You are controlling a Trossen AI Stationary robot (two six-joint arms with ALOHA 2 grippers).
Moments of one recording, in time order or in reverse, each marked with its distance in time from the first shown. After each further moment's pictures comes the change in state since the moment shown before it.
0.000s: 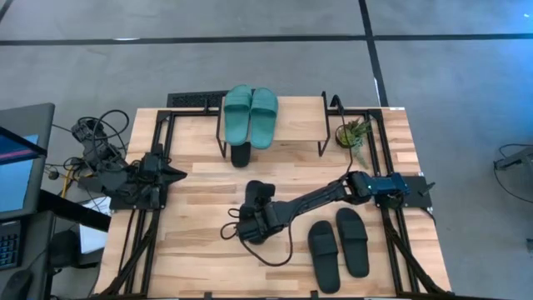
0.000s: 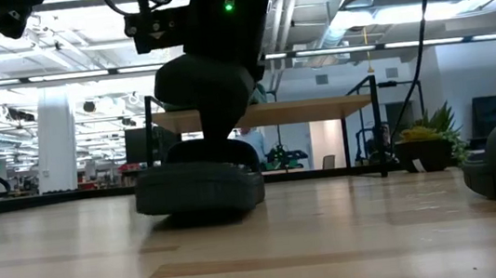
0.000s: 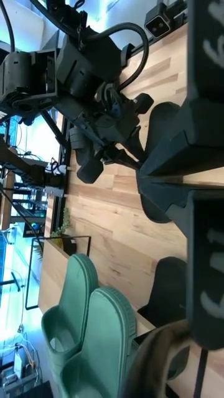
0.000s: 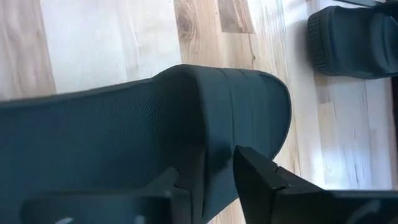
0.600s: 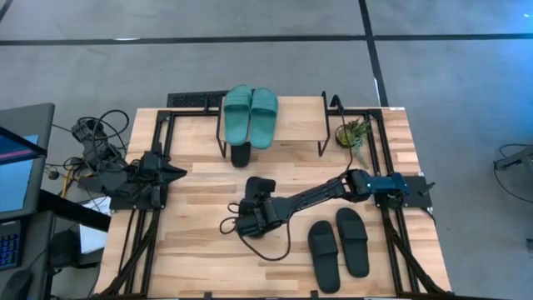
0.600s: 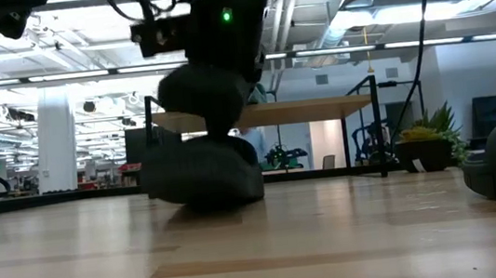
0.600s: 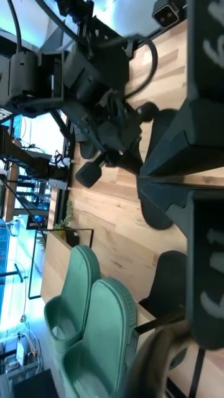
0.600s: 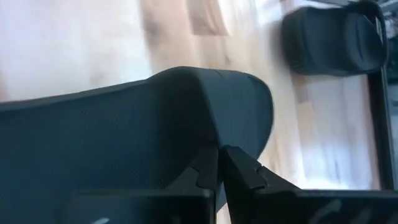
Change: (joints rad) left arm 0.000 0.000 0.000 0.000 -0.035 -0.010; right arm -0.030 0.000 0.000 -0.020 0.055 0.010
